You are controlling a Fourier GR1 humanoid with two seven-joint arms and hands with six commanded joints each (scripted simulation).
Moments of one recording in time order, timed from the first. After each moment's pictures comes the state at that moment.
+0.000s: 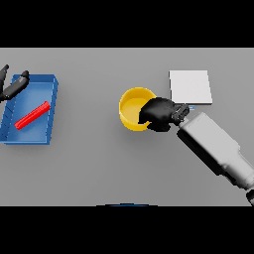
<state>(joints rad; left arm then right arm) -0.57 0.90 -0.61 -1.14 0.46 0.29 0.35 -0.70 -0.39 0.66 -1.22 0.86 0.52 -0.20</state>
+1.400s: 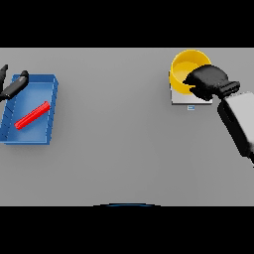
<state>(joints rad) -0.57 0.92 -0.62 -1.18 0.45 0.30 0.41 -0.78 -0.53 0.42 -0.90 0.87 0.28 -0.21</state>
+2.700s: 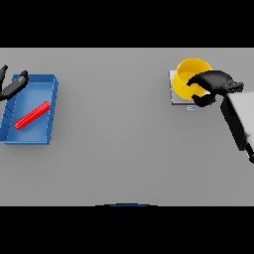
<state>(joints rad) -0.57 0.91 -0.61 -1.17 0.46 0.29 0.41 -0.86 -0.49 0.39 -0.60 0.87 0.30 -0.26</state>
